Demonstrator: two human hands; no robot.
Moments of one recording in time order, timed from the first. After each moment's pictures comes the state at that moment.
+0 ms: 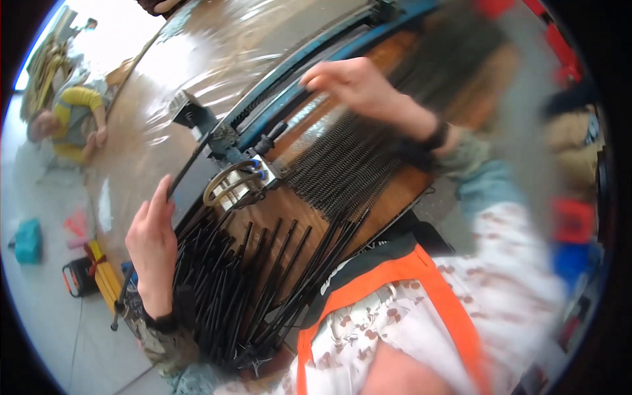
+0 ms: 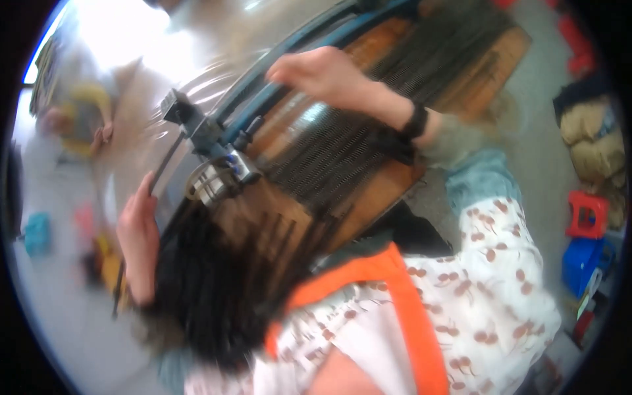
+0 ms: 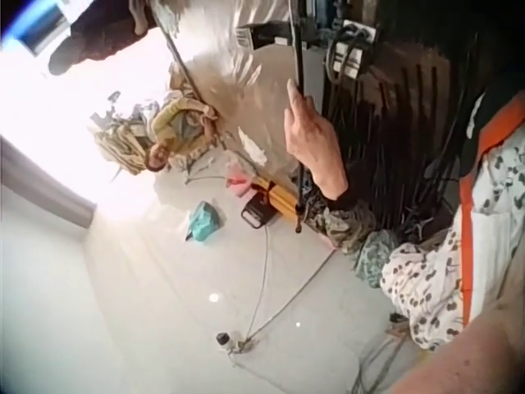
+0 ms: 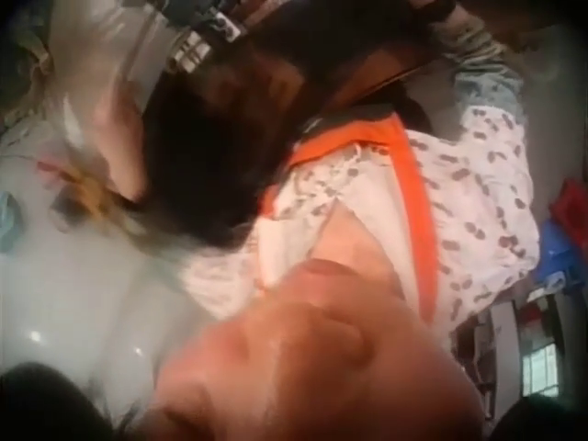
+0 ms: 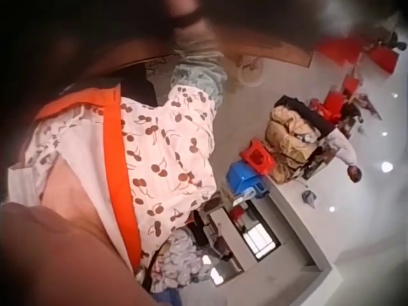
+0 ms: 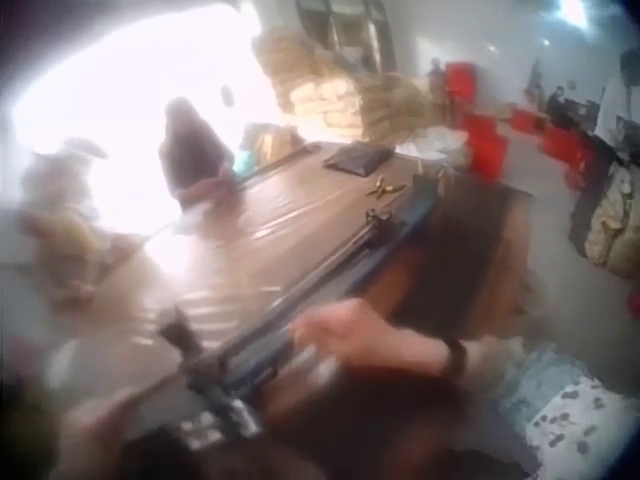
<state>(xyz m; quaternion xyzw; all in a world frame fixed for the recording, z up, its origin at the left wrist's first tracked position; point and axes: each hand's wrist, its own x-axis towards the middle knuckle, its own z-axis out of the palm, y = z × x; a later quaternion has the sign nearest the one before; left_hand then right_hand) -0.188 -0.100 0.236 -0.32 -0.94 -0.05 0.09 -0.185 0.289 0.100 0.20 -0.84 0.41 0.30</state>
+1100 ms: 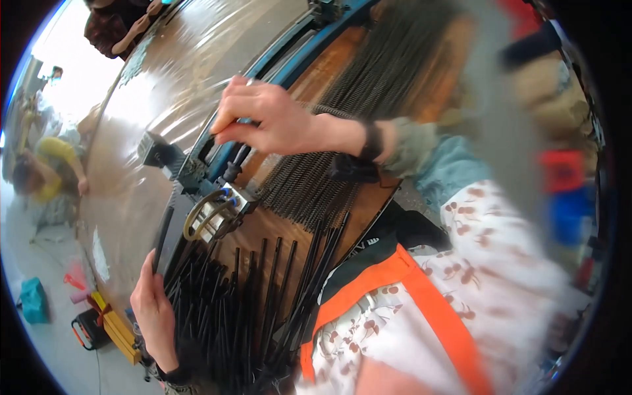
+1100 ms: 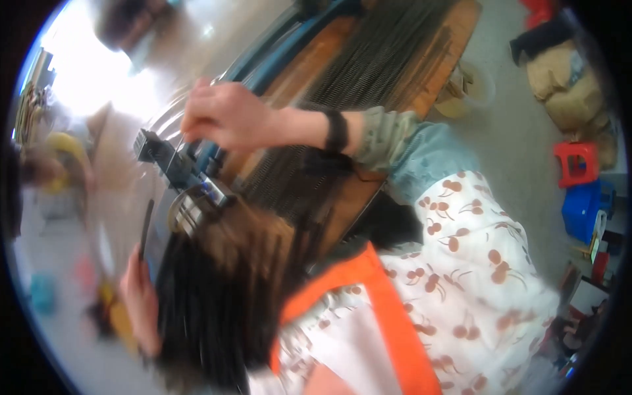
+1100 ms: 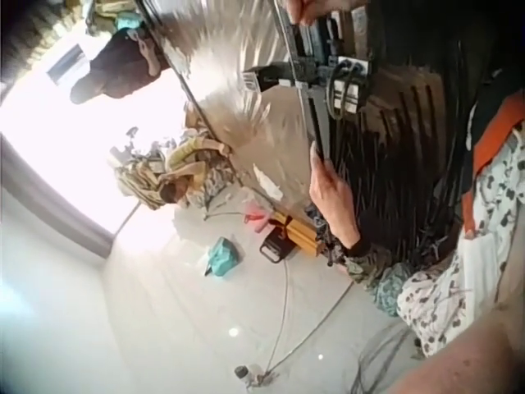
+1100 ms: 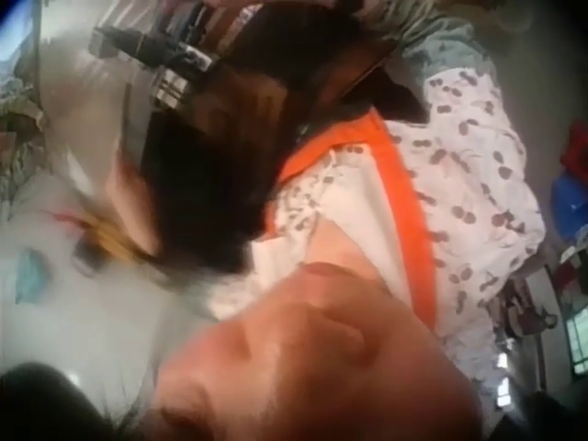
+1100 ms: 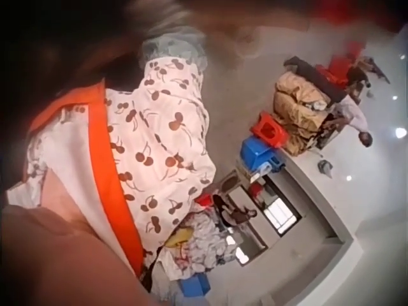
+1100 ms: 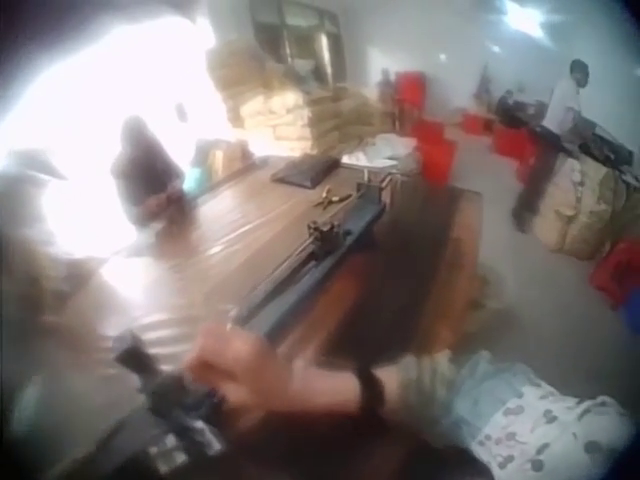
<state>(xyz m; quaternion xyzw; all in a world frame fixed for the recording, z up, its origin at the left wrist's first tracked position) -0.155 -0.098 0.242 -0.27 -0.96 -0.08 -0.03 -0.197 0.260 0.114 0.28 -0.72 0.46 0.44</state>
